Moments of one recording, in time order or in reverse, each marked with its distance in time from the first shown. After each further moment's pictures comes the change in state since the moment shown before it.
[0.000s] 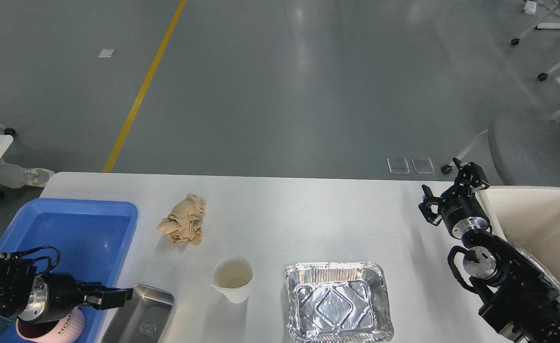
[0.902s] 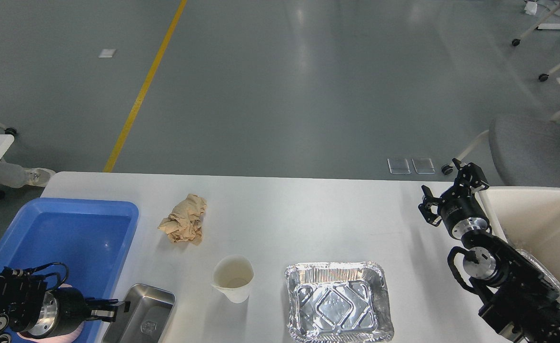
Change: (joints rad) left arm 0.062 -0.078 0.006 0.079 0.000 0.016 0.010; right arm -0.003 0.000 -0.002 0.002 0.000 0.000 0.000
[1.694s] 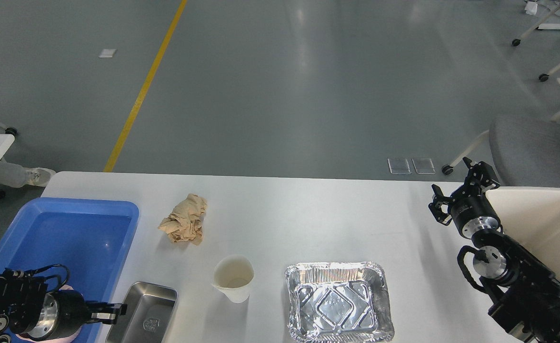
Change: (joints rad) left arm -0.005 0.004 -0.004 -0.004 -0.001 -0.014 -0.020; right arm 0.000 -0.035 0.000 -0.003 0.000 0.000 0.000
